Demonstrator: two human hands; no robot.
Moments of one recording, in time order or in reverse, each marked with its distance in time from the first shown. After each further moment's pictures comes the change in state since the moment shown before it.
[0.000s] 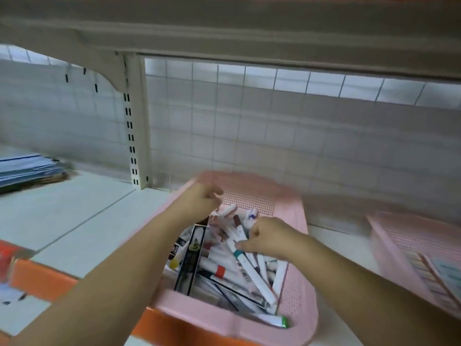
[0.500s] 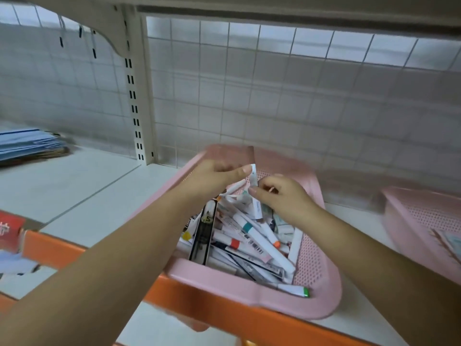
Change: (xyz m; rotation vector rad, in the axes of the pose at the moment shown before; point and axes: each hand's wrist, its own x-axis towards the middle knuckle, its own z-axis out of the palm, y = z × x) left_hand -0.016 -0.005 0.008 -0.562 -0.094 -0.004; right_hand 0.004 -0.005 0.005 0.454 0.407 -0.244
